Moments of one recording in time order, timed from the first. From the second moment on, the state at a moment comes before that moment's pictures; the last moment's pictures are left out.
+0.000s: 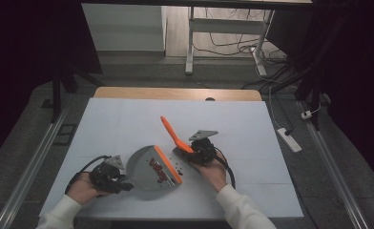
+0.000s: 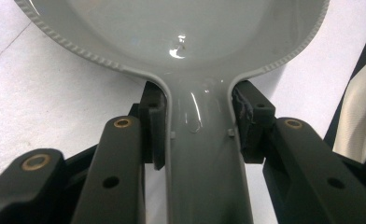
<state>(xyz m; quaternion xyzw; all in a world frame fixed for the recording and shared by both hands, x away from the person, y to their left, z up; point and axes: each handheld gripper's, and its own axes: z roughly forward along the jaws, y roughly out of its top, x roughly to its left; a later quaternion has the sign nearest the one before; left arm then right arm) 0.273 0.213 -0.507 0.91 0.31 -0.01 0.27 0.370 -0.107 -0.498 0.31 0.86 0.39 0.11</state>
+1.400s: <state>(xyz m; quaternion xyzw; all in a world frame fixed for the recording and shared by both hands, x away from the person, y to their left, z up) 0.258 0.204 -0.512 0.91 0.31 0.00 0.26 0.330 -0.091 -0.492 0.28 0.86 0.43 0.02</state>
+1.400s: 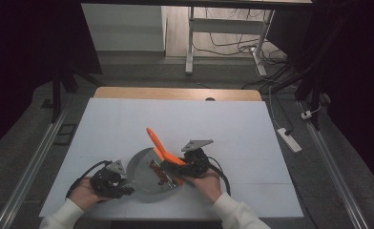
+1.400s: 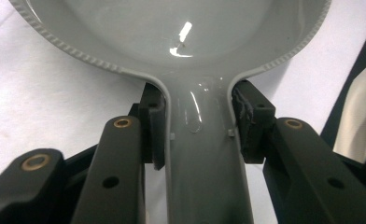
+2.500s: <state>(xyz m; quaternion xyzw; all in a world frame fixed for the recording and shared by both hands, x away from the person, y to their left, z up) 0.254 0.209 -0.507 0.92 0.30 0.00 0.26 0.309 -0.105 -0.490 0.29 0.86 0.43 0.03</state>
